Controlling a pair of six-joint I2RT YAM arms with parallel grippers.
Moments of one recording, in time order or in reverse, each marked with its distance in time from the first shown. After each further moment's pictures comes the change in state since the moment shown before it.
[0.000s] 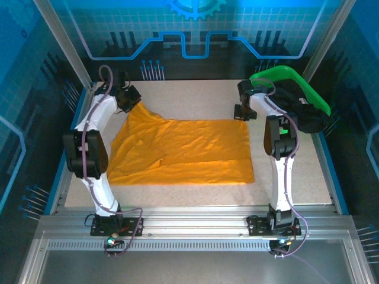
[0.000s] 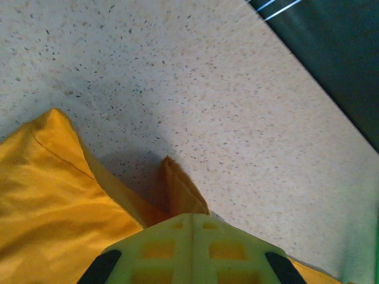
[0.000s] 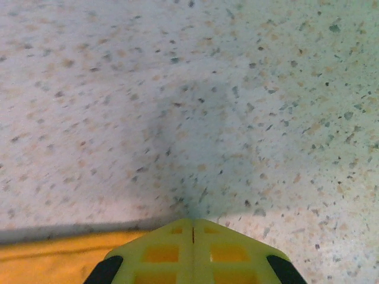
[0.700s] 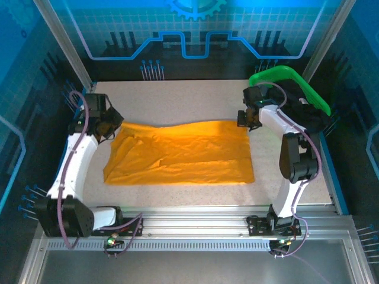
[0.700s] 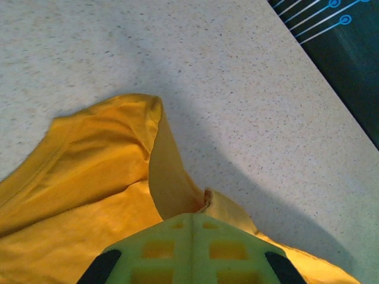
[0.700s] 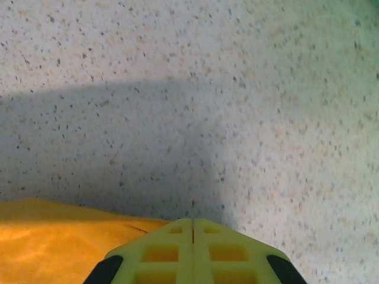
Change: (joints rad) left arm 0.032 -0.648 -0.447 -0.161 -0.173 -0.048; right arm 0.032 -0.446 -0.470 0.142 -0.019 0.009
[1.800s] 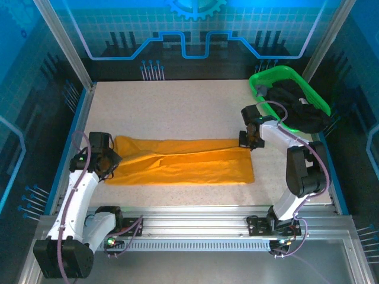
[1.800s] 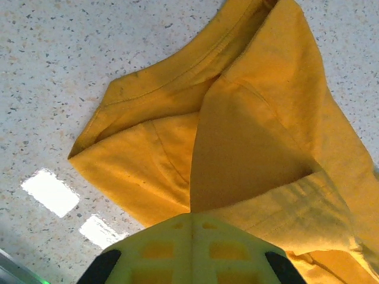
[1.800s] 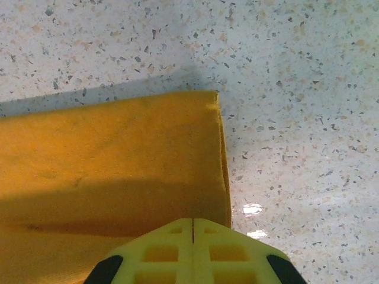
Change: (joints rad) left arm 0.000 -0.321 -0.394 -0.205 -0.111 -0.053; right arm 0.052 -0.161 -0.267 -0.079 0.028 0.100
